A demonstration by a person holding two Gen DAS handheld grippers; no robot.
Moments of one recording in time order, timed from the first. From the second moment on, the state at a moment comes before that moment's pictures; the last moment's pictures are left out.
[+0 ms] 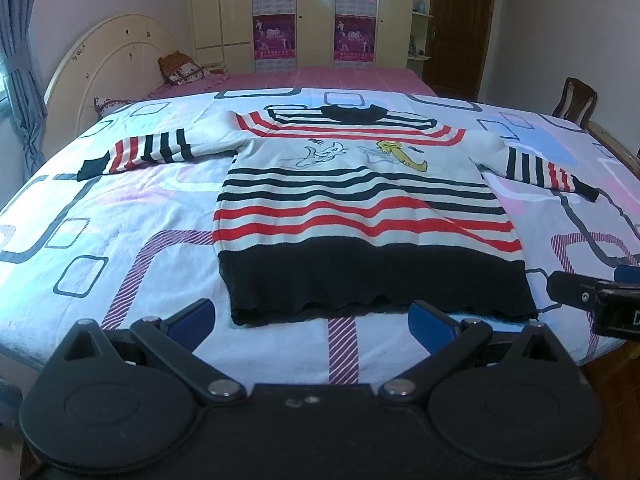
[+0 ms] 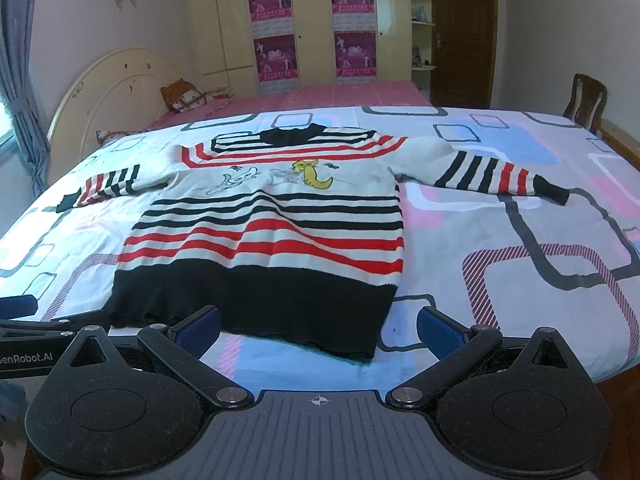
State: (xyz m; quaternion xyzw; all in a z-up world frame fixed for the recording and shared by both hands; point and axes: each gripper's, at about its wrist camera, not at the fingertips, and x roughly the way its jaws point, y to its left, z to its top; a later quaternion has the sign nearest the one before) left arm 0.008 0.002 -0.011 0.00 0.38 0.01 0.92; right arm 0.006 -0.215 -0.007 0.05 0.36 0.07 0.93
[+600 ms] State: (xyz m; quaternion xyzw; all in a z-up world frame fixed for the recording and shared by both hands) left arm 0.115 -0.004 -0.012 0.01 0.37 -0.06 0.93; right arm 0.099 -0.228 -0.013 0.06 0.36 0.02 0.93
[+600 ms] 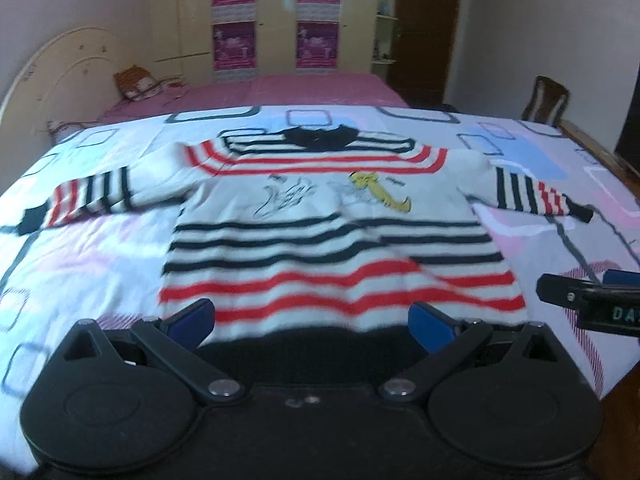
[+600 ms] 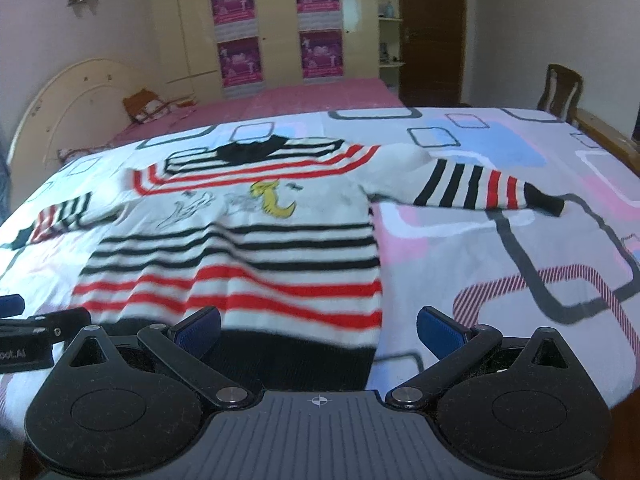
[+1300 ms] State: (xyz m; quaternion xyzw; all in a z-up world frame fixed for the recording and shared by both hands) left arm 0.259 -0.086 -0.052 0.02 0.40 -0.12 0.91; right arm 0.230 -0.387 -0.055 0.15 0.35 -0.10 0.92
